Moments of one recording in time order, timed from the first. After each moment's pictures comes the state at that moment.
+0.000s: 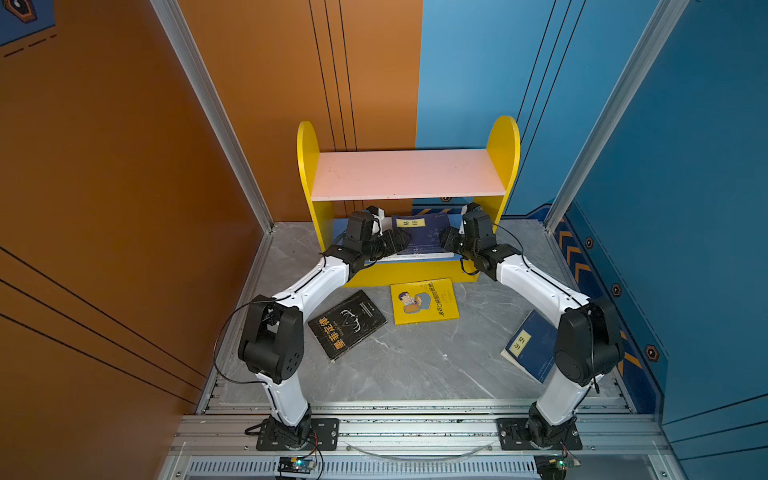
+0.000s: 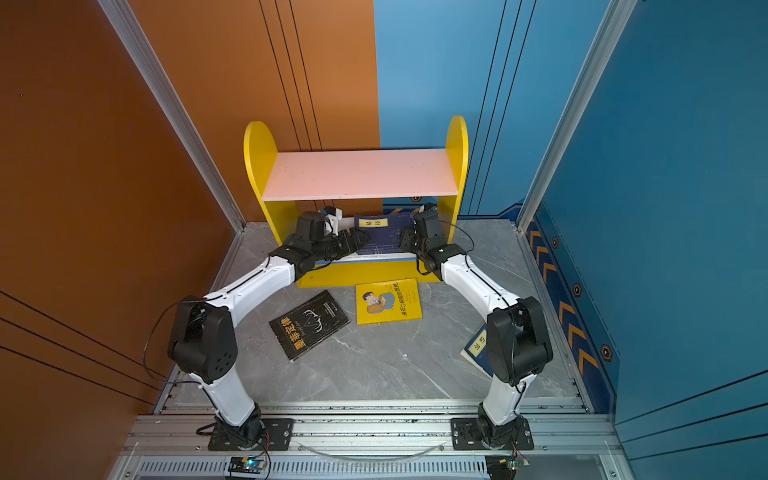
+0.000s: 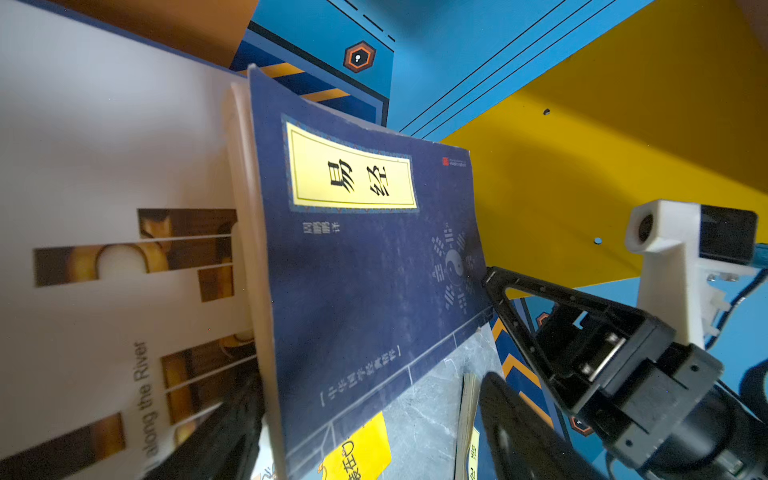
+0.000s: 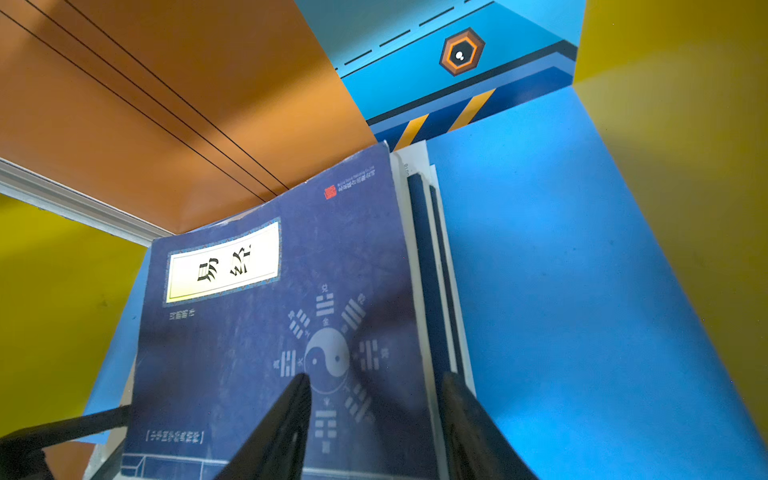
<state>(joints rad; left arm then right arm) -0.40 1.78 1.42 -0.12 0.37 -0.70 0.40 1.75 1.43 -0.21 0.04 0.58</state>
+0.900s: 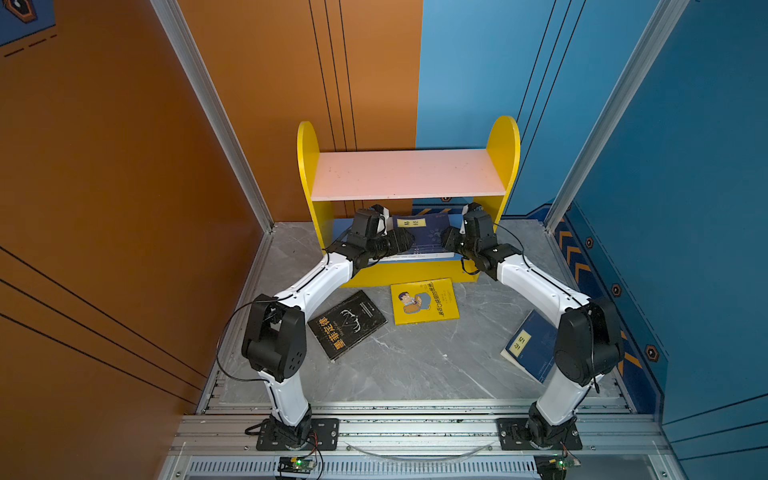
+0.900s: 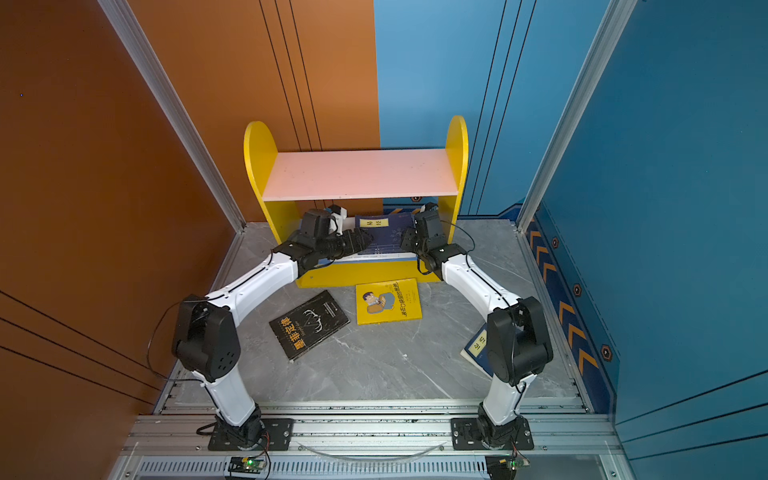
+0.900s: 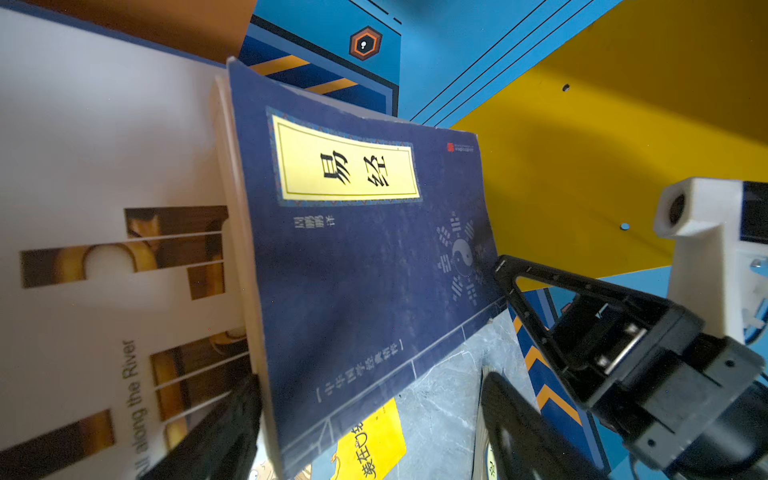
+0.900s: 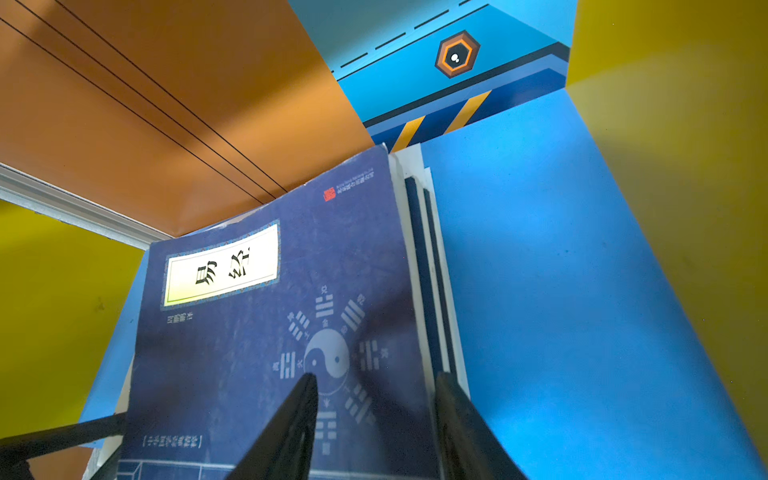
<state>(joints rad) -0.42 1.80 1.50 -0.23 0.32 -0.64 0.39 1.75 1.43 -0.21 0.04 0.58</state>
